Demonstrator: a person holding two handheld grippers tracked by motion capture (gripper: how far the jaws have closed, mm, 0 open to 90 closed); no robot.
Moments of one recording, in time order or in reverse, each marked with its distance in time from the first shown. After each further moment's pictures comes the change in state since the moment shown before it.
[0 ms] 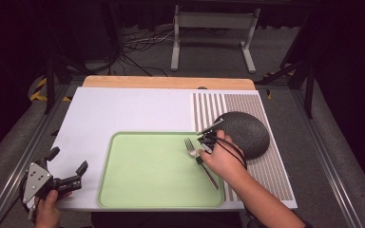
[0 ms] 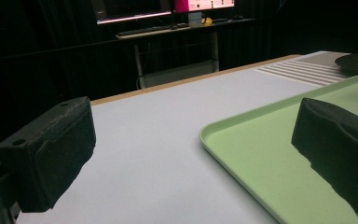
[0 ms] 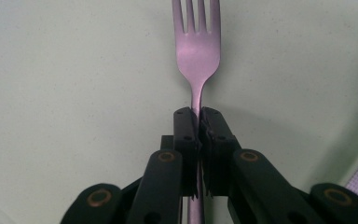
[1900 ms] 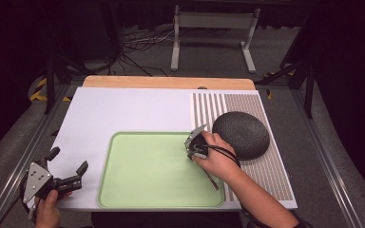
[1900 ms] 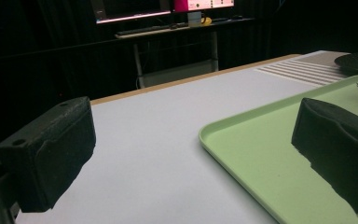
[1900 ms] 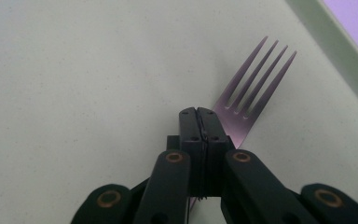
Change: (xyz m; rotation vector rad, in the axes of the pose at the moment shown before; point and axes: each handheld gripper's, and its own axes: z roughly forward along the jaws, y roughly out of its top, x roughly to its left) left arm 0.000 0.000 0.000 0.004 -0.003 0.002; right arm 0.013 0.010 0.018 -0.101 -0.045 -0.557
